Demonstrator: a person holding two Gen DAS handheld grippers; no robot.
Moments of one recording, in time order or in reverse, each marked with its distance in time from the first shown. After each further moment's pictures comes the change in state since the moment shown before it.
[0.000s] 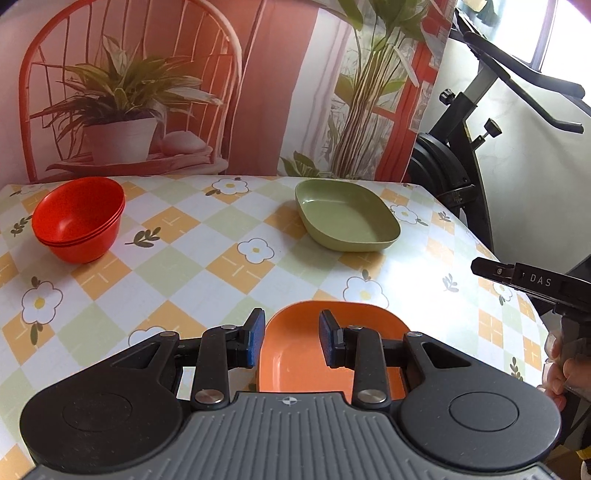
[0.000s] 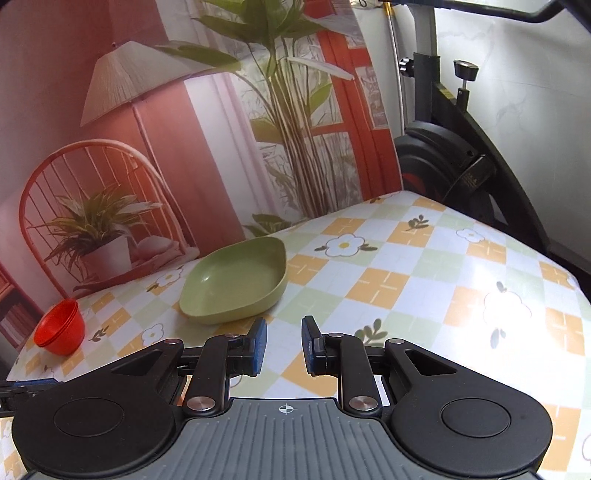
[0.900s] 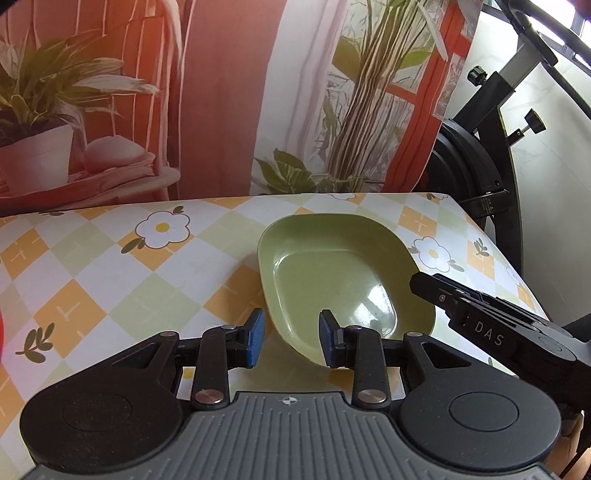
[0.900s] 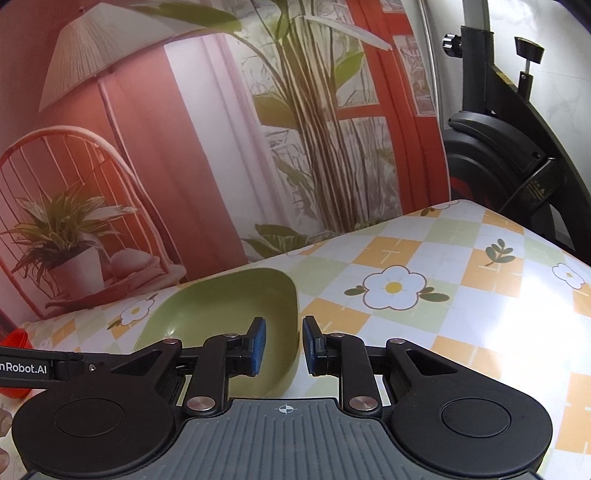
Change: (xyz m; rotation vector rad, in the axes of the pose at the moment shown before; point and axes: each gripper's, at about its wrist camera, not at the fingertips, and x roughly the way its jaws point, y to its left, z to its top) left arm 0.147 -0.036 0.087 0.008 0.103 0.001; right arm 0.156 -0.001 0.033 -0.029 -0.003 0.045
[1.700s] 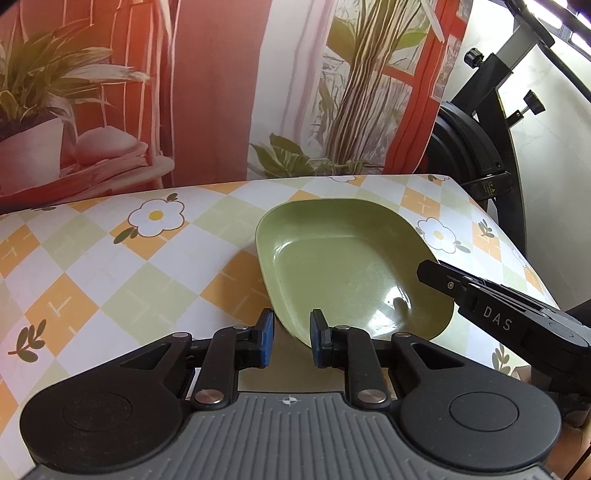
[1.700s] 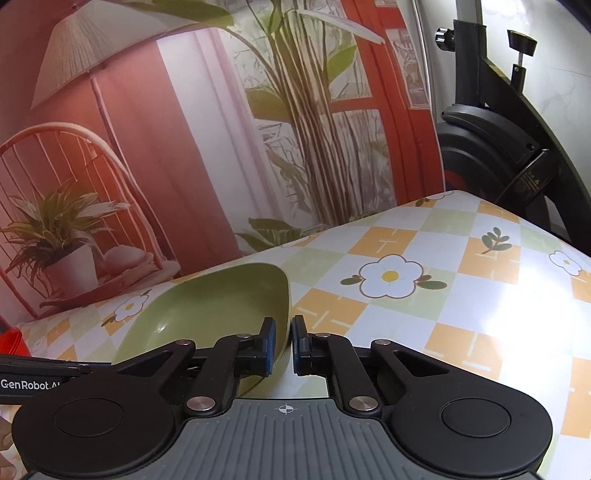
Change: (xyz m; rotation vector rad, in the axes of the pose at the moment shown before) left arm 0.007 0.000 -0.005 0.032 0.026 -0.001; right arm -0.002 0.000 -0.006 0.019 0.003 -0.021
